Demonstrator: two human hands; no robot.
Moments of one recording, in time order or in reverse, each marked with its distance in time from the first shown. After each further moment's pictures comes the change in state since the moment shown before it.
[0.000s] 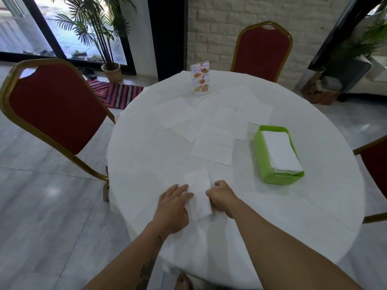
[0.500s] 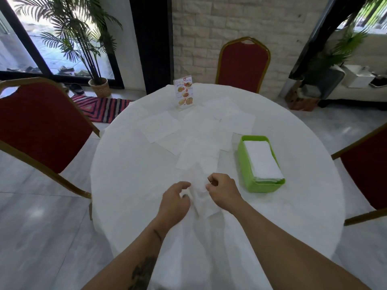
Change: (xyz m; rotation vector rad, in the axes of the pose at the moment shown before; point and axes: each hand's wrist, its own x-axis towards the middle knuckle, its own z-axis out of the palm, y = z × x) left_hand 0.039 0.059 -0.031 -0.631 0.170 -0.191; right_hand -0.007 -0.016 -0.054 -0.200 0.264 -0.461
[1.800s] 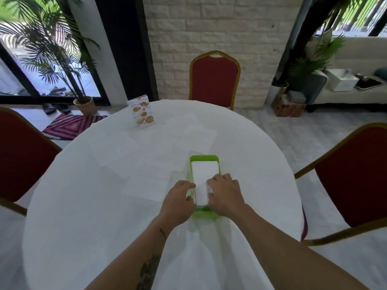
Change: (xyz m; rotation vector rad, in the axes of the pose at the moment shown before) left_hand 0.061 0.148 0.157 0.262 -0.042 0.222; right_hand 0.074 0.117 -0.169 -0.700 0.023 -0.239
